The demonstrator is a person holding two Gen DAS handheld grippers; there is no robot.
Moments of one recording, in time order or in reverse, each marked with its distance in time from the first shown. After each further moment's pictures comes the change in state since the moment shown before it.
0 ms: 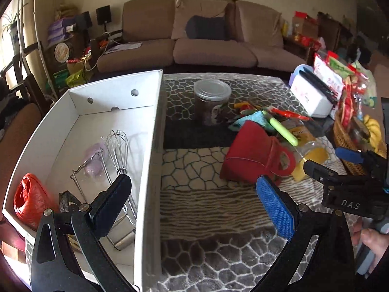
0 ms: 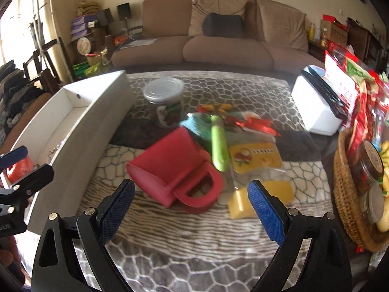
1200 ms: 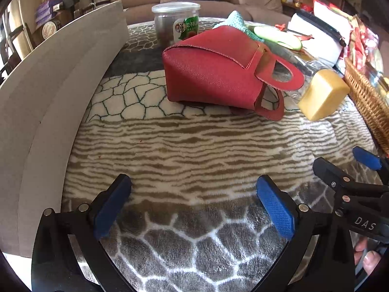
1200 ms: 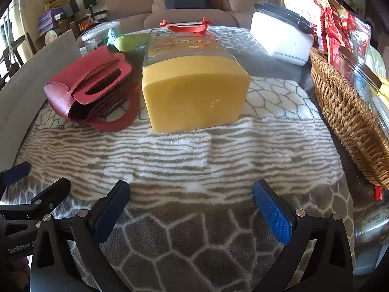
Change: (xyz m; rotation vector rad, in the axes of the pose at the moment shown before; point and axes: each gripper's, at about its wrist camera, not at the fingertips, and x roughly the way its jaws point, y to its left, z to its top) left arm 0.099 -0.062 -0.086 0.021 0.161 0.010; right arm 0.051 -0.066 -0.106 0.116 0.089 -0.101
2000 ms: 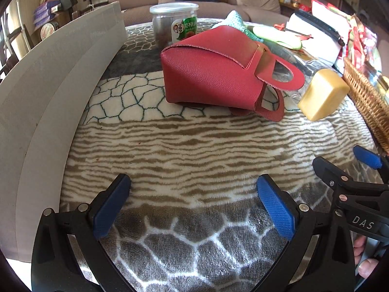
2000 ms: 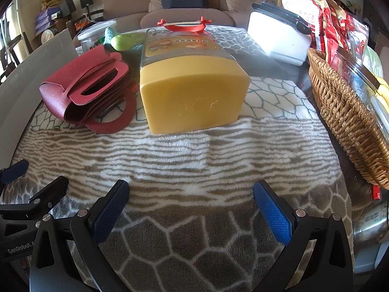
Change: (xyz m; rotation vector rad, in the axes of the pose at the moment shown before) left arm 0.002 0.001 -0.001 0.002 -0.003 -0.009; right arm 0.002 0.002 0.002 -0.001 0.004 -0.030
